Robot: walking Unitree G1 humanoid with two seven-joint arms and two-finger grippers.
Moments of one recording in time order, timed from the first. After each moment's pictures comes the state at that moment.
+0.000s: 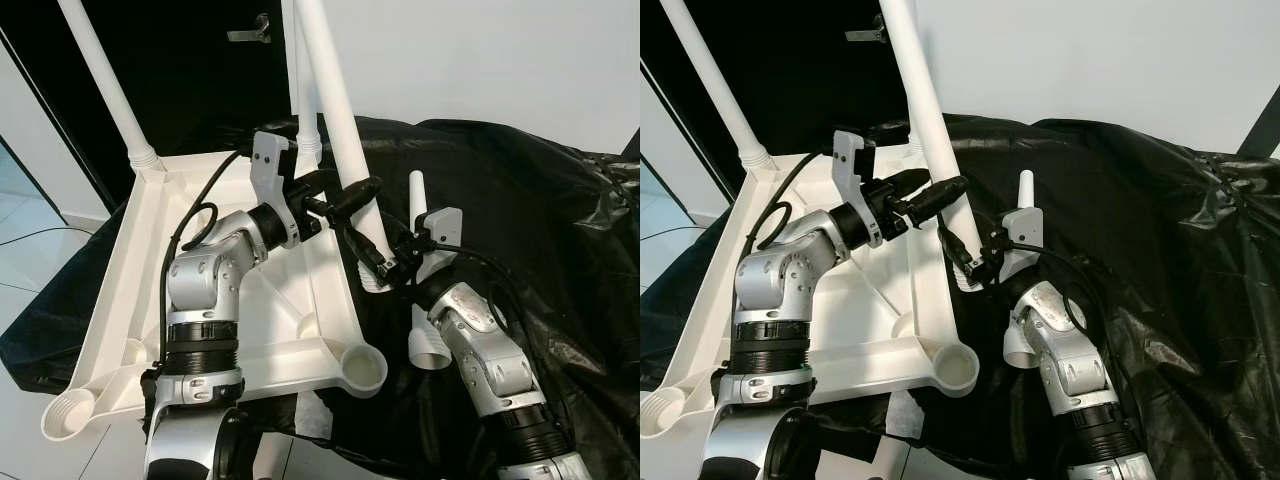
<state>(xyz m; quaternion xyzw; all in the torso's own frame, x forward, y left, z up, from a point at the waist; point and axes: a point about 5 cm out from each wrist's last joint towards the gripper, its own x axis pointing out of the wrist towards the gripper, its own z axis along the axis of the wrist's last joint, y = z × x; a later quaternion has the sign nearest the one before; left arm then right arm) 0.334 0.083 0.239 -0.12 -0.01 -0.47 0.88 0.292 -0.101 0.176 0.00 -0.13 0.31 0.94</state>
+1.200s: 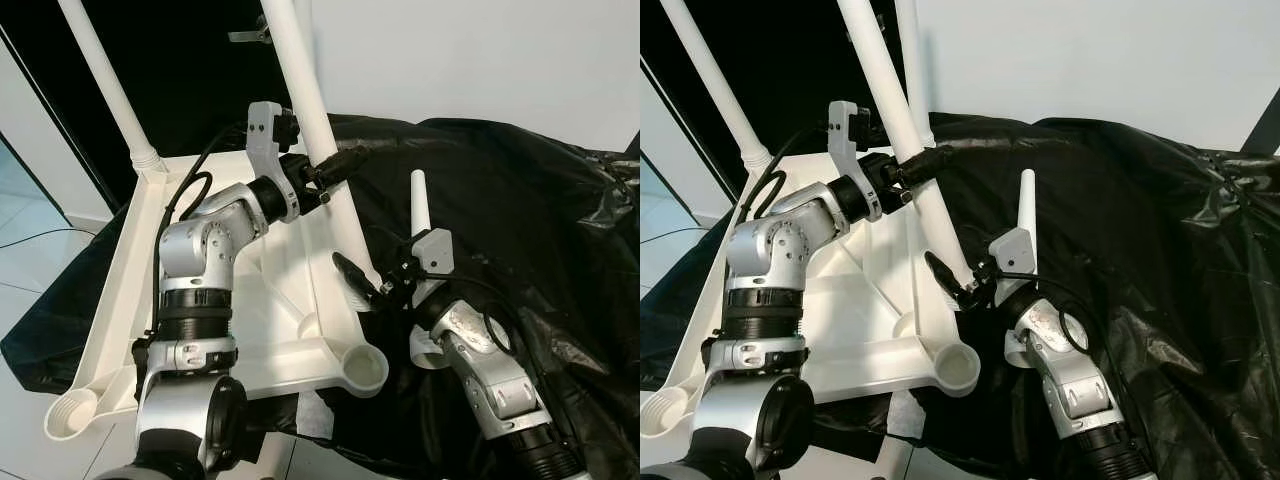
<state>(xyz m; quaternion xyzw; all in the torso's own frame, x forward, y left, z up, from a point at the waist) 0.338 0.079 0.275 -0.14 -0.04 -0.46 0.88 0.283 -0.102 0.167 -0.05 -0.12 0.30 0.94</state>
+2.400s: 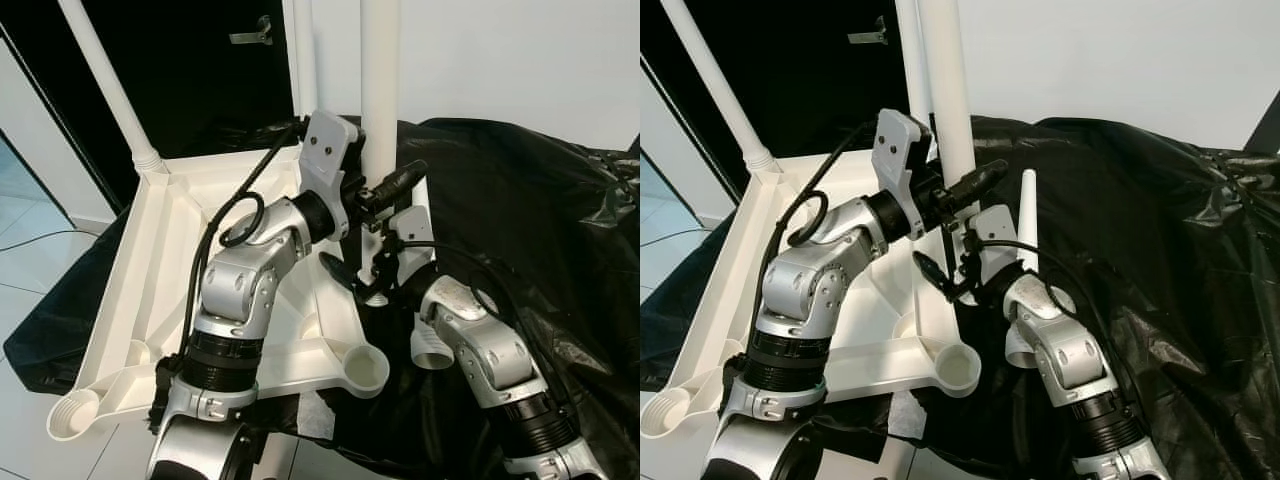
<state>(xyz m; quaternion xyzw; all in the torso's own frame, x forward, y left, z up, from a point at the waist) 0.303 0.034 0.272 -0.02 -0.11 -0.48 0.87 0.295 -0.084 0.177 -0.06 -0.03 0.34 0.94</state>
